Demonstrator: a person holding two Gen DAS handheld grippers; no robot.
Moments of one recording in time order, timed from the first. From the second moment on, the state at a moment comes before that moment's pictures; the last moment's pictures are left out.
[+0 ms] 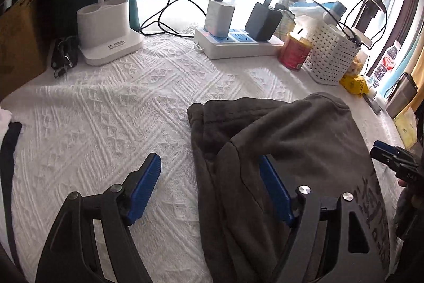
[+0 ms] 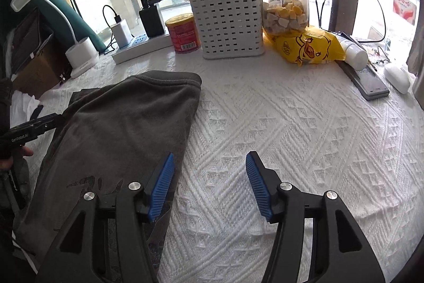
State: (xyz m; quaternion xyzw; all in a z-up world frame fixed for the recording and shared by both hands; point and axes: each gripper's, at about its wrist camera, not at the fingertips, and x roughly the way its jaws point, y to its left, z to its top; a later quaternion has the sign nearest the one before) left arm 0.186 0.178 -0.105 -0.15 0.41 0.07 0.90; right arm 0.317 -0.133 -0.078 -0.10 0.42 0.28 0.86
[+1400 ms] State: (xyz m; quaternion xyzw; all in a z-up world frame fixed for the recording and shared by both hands) left arm 0.219 0.085 -0.110 -0.03 0.43 -0.07 0.90; right arm 0.303 -0.022 -0.101 -0.21 0.40 0.40 0.80
